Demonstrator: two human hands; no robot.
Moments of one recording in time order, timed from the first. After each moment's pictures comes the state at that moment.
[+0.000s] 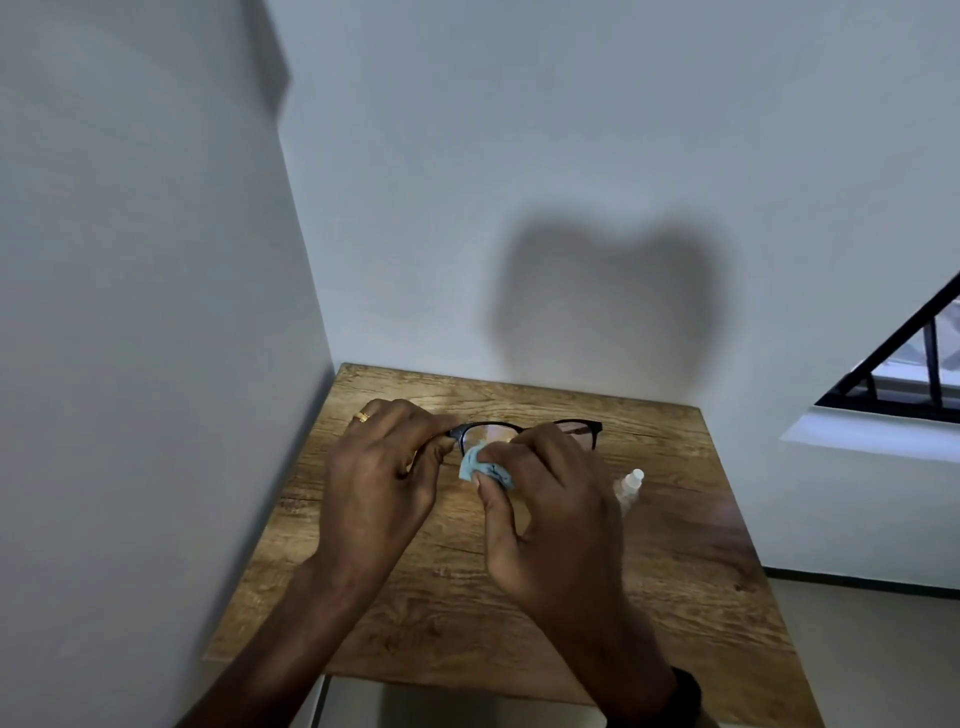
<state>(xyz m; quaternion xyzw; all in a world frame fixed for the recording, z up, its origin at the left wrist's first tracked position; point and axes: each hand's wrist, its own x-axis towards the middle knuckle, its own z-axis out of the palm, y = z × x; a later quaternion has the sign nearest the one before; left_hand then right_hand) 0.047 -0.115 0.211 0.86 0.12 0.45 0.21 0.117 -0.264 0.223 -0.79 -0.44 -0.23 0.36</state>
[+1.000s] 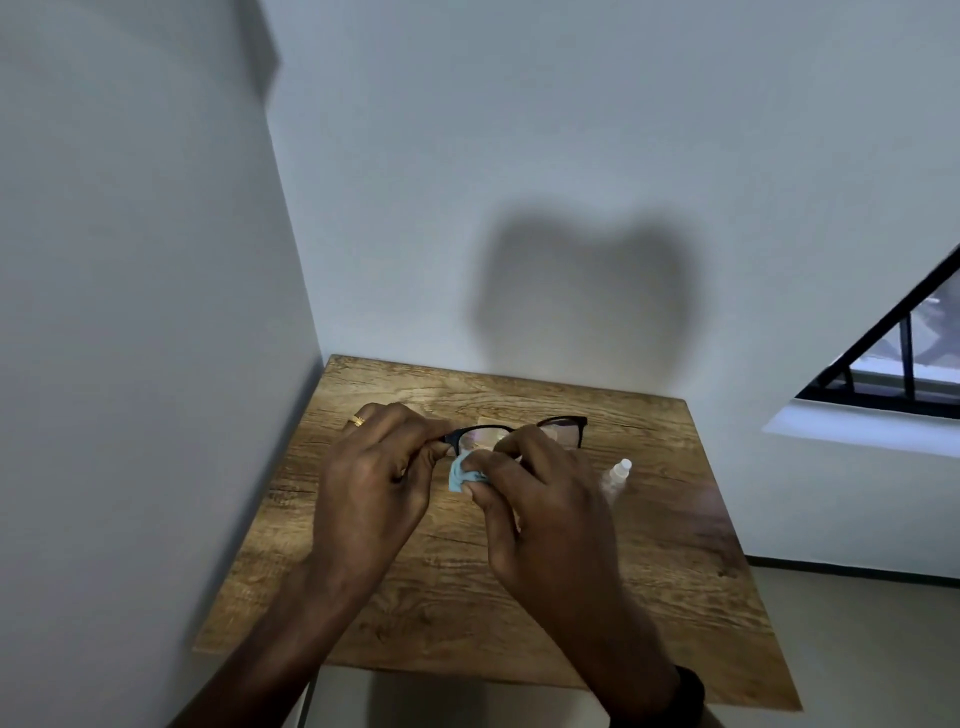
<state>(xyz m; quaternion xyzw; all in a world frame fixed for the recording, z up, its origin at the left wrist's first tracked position) 0.041 -0.120 0.205 0.87 0.11 0.43 0.22 0.114 -0.273 0.223 -0.80 -0.47 -0.17 0.32</state>
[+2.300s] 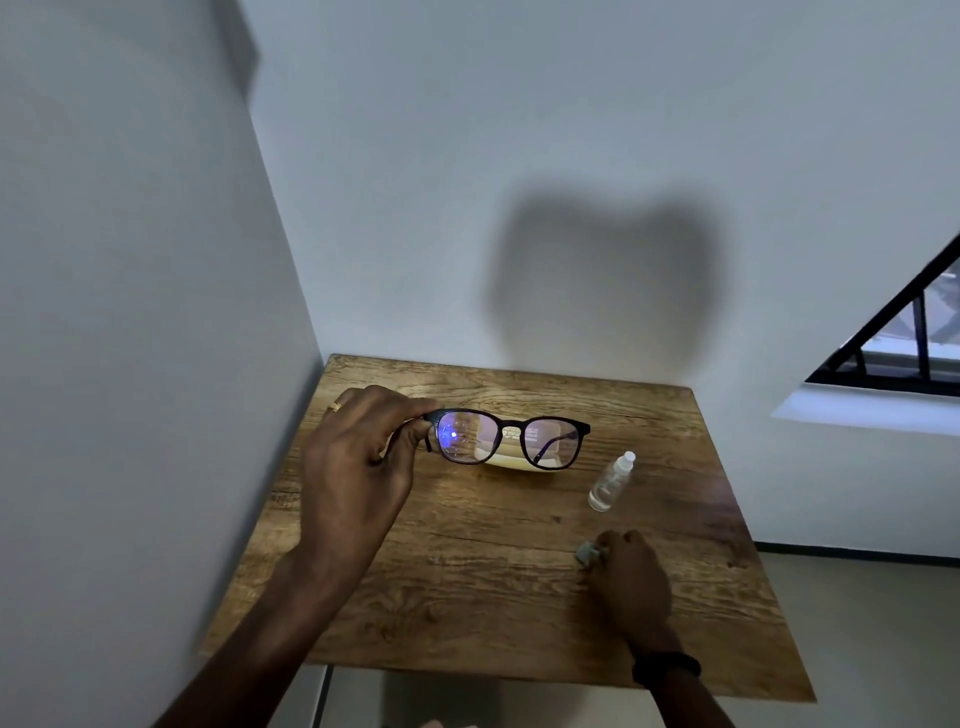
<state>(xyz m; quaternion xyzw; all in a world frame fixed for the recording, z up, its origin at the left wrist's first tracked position) 0.047 -0.112 0.210 0.84 0.13 0.46 0.24 0.218 -0.371 -0.008 -0.97 -0.17 0.06 0.16</state>
